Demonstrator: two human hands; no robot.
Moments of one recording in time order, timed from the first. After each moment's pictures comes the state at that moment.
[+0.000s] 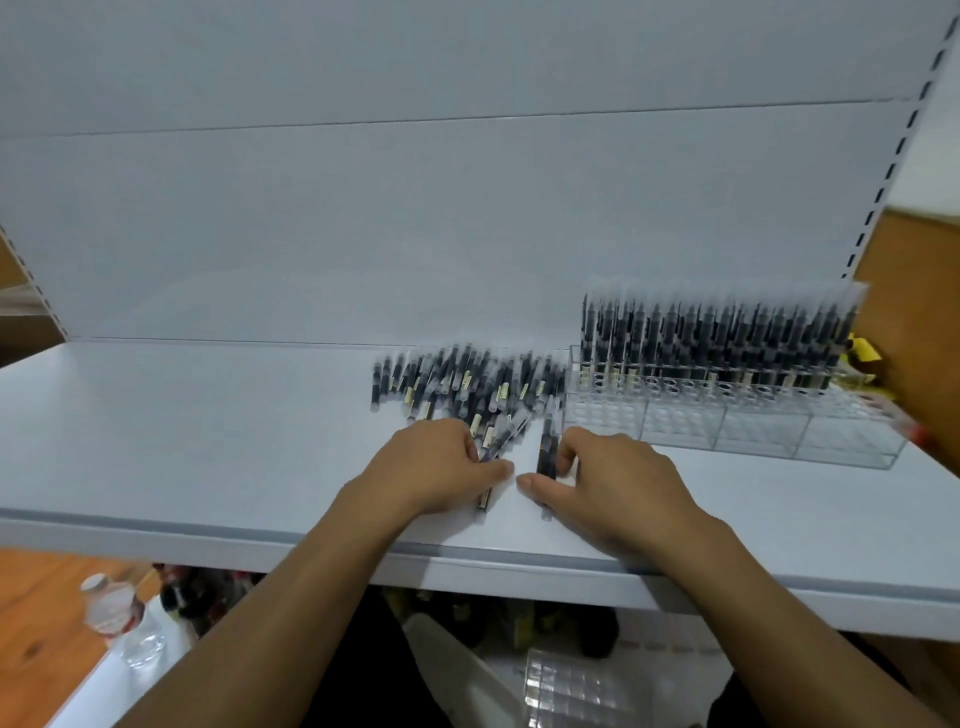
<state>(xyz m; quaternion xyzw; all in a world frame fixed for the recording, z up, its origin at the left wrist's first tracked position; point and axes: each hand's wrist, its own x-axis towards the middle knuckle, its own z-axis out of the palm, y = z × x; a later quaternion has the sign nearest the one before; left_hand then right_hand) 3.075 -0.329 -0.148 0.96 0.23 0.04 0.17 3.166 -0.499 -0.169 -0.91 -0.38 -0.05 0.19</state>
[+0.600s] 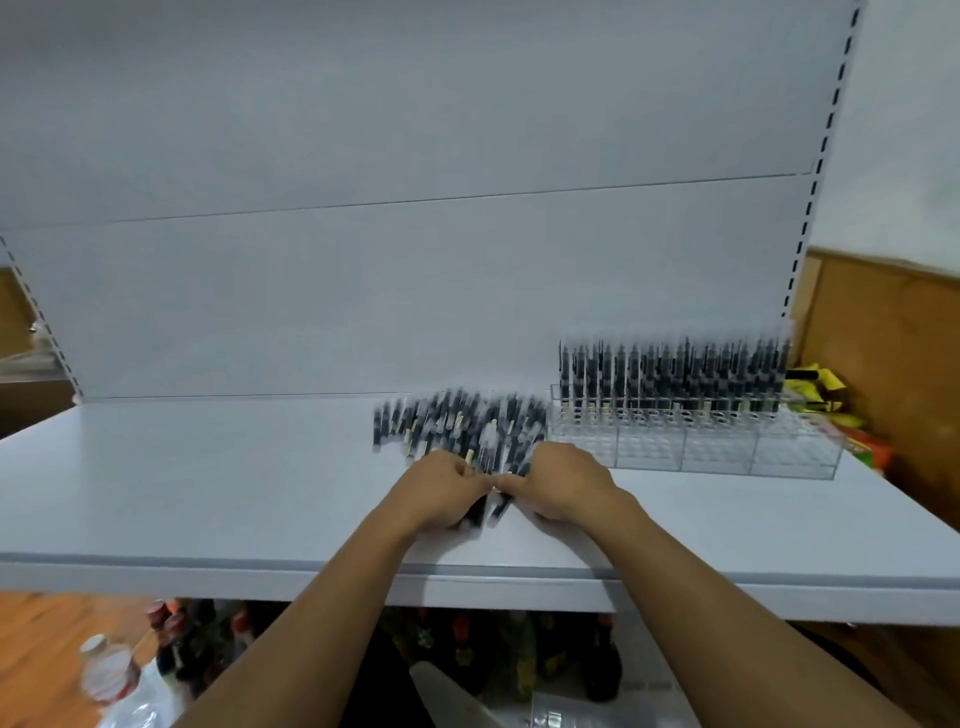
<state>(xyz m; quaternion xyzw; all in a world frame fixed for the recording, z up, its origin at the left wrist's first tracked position) 3.076 -0.333 -0.151 0.91 0.23 0.08 0.34 3.172 -0.460 -0.153 -0.92 -0.34 0.05 0.18</state>
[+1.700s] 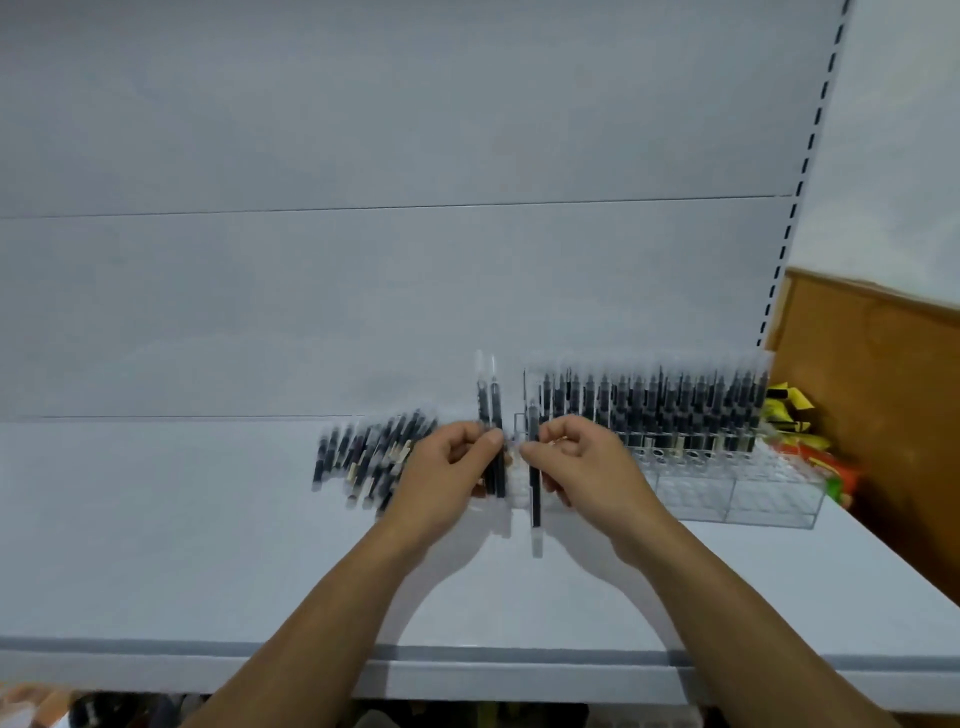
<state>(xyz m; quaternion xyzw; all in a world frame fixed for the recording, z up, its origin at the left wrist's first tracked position) 3.137 -0.359 -0.141 0.75 0.08 0.26 0.60 3.209 -0.510 -0.125 -0.73 -0.29 0.09 0.62</state>
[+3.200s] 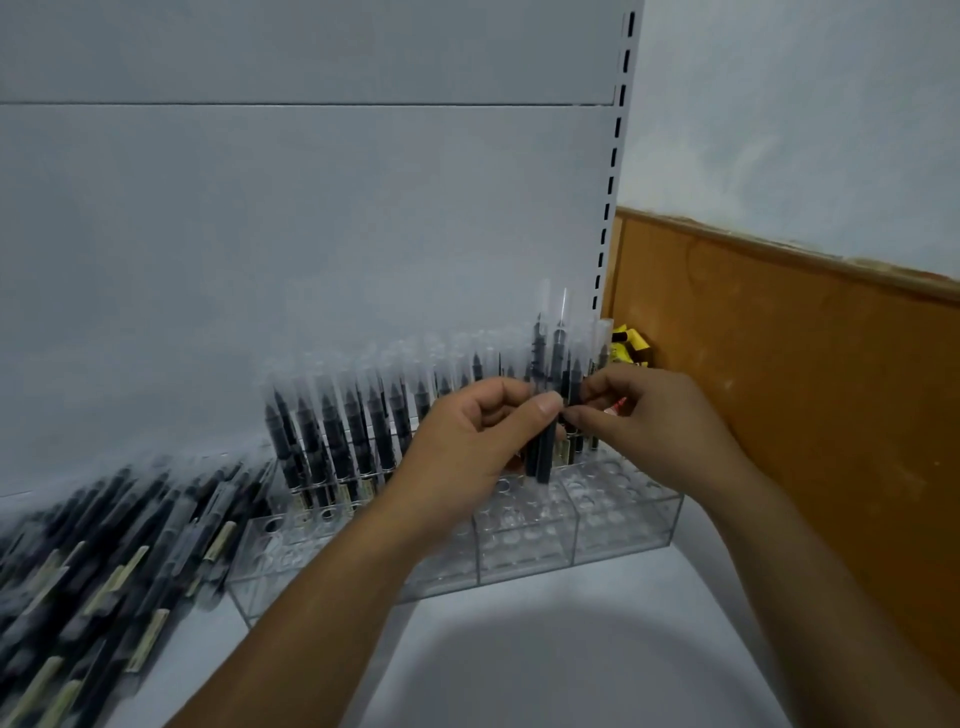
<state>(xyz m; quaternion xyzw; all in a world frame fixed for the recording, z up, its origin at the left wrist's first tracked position) 3.307 -0.479 -0.126 0.72 -0.10 0.07 0.69 3.381 -0.659 -0.131 -0.89 -0.21 -0.13 0.38</state>
